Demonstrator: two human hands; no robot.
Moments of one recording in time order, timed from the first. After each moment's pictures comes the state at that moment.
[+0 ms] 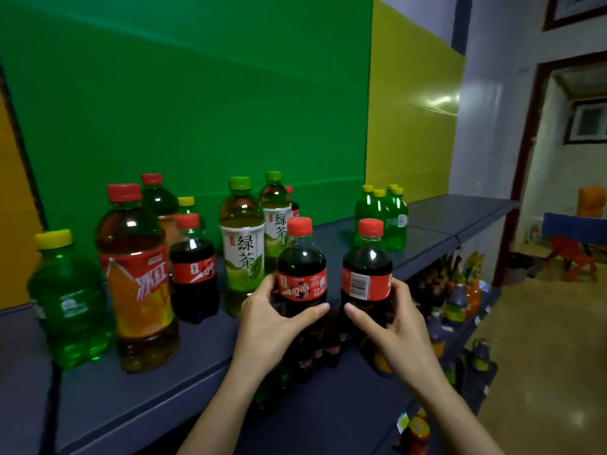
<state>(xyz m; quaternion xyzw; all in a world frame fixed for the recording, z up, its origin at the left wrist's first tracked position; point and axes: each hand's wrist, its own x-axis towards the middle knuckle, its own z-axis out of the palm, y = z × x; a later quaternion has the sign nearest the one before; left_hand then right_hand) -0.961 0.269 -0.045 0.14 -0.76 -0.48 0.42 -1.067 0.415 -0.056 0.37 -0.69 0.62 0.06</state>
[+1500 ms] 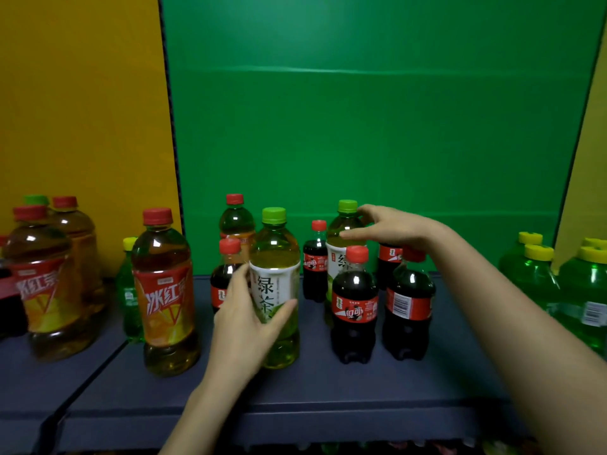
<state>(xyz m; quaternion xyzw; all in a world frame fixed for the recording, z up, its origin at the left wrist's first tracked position) -0.997 0.235 -0.014 0.45 -0.70 -0.12 0.54 -1.222 0.214 0.118 0.72 -0.63 0.24 -0.13</state>
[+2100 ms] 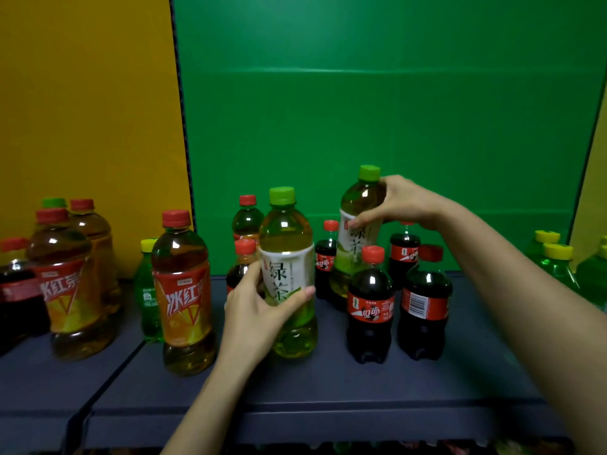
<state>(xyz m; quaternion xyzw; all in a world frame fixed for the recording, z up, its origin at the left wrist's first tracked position) -0.987 0.231 0.003 0.38 -0.68 -0.22 0.59 -1.221 0.202 0.136 0.74 -0.55 0.36 -0.17</state>
